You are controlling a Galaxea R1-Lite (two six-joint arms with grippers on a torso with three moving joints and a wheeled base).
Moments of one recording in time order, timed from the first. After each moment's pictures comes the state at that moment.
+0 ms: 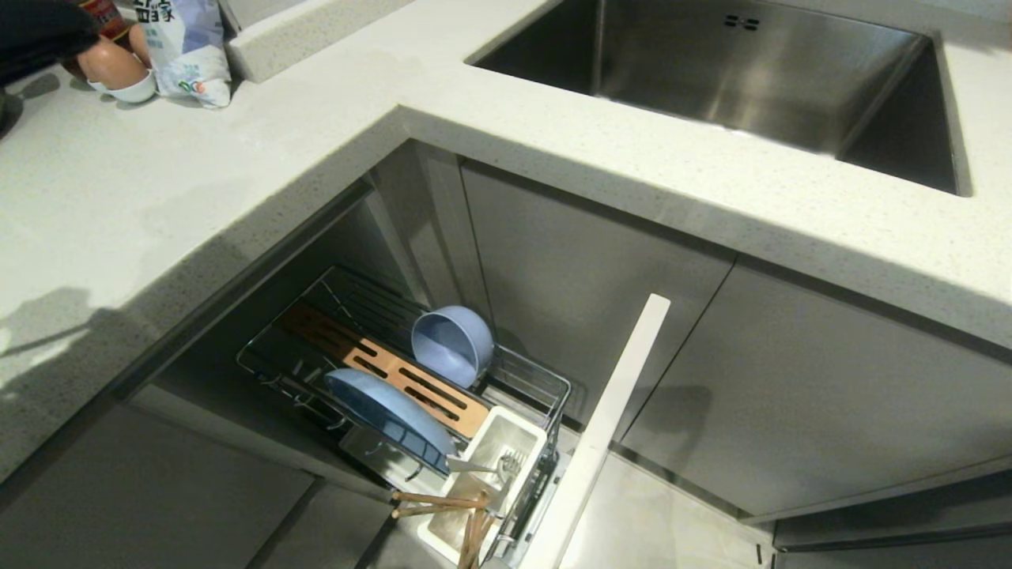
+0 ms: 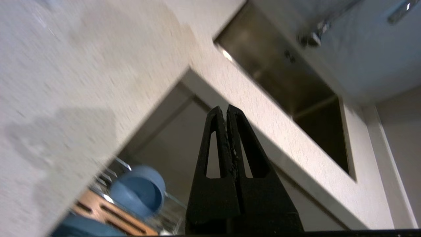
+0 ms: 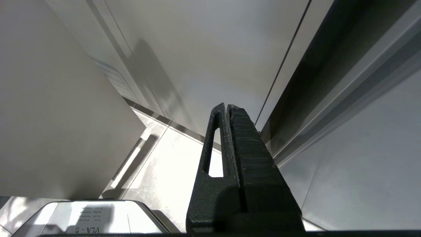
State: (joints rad) left arm -0.77 1.04 -1.16 -0.08 0.48 -0.38; right arm 0.00 0.00 0.00 0.00 -0.02 0.02
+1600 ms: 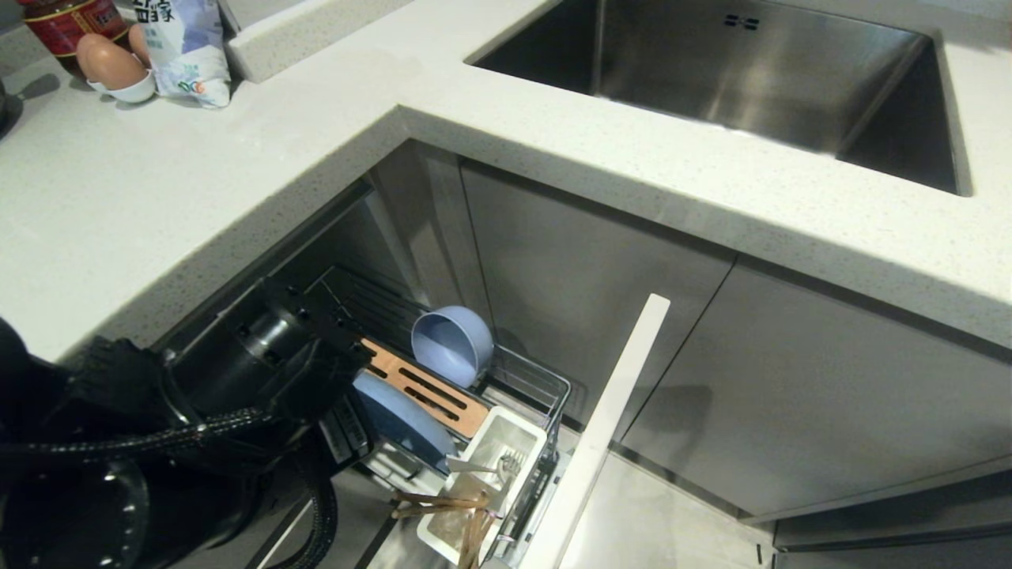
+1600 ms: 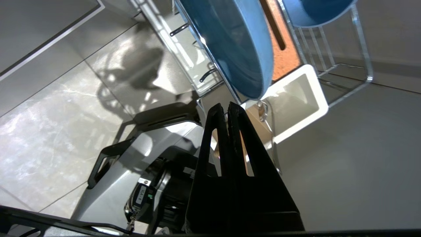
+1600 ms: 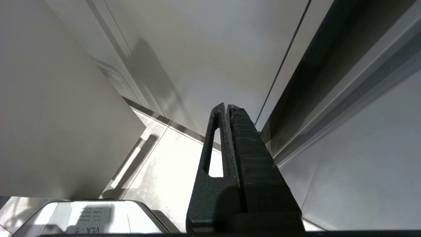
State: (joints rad) left arm -0.91 1.45 -1.03 0.60 0.68 -1.21; right arm 0.00 0.00 0.00 0.00 -0.02 0.02
